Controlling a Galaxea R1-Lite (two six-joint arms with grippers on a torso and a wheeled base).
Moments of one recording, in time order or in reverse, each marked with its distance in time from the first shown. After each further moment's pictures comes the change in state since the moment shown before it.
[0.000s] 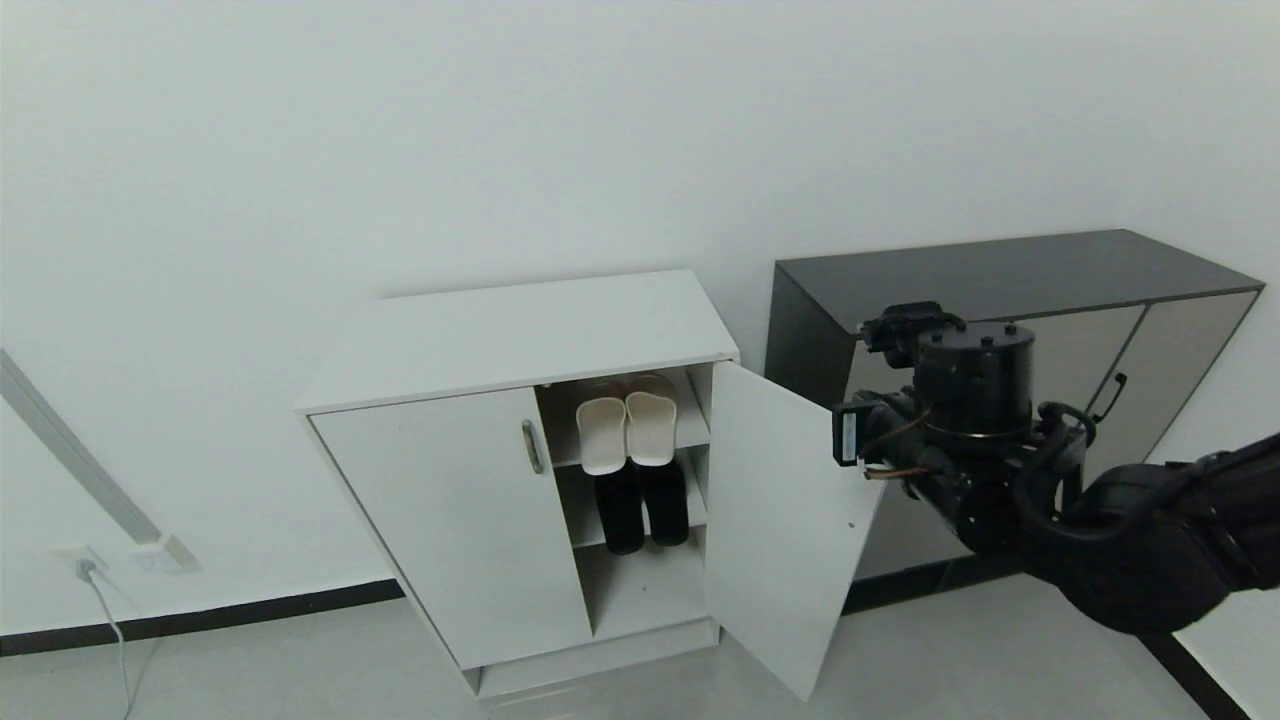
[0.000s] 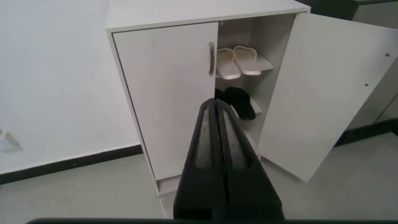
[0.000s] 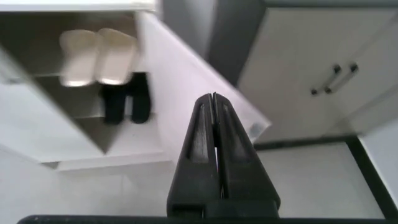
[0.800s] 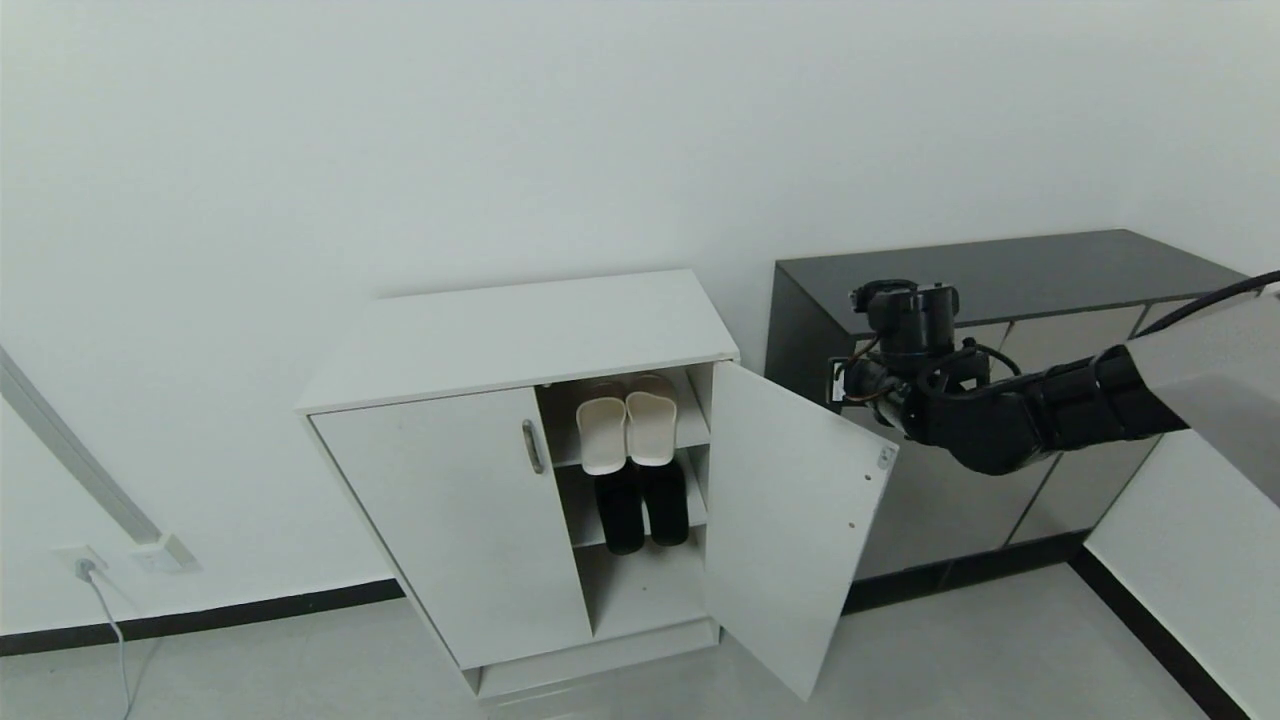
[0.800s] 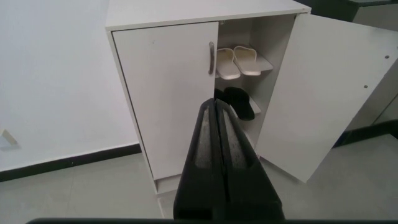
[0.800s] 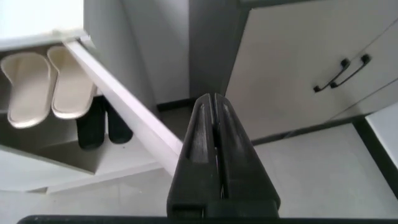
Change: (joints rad) left arm 0.000 0.000 0.000 0.000 0.003 -0.011; right arm -0.214 0.306 -0.470 0.257 0.137 0.070
